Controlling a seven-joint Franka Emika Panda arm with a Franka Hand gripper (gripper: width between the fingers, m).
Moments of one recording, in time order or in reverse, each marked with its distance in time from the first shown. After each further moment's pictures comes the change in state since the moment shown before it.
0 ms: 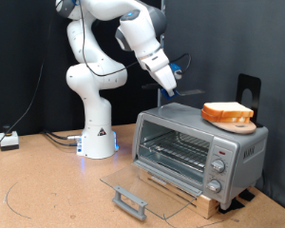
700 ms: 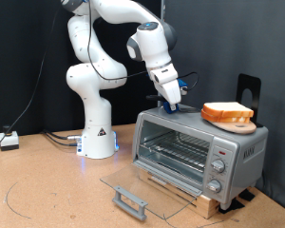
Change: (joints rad) arm 0.008 0.141 0.198 -0.038 -0.034 0.174 0.103
